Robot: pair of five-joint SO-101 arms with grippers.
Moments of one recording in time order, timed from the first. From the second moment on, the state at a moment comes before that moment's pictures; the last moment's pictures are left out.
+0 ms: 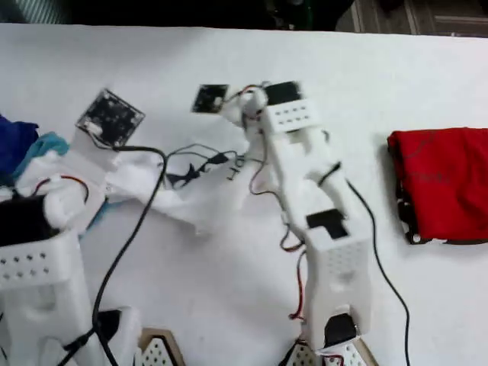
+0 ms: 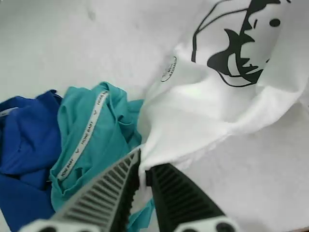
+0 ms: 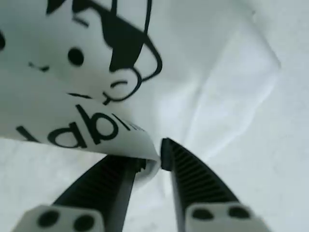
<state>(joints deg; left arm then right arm) -14.7 -42.6 22.5 90.9 -37.2 -20.5 34.2 -30.9 82.5 54.7</state>
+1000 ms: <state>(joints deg) -24.7 -42.5 40.9 73.0 -29.7 -36.9 0.7 -3.3 96.7 28.6</state>
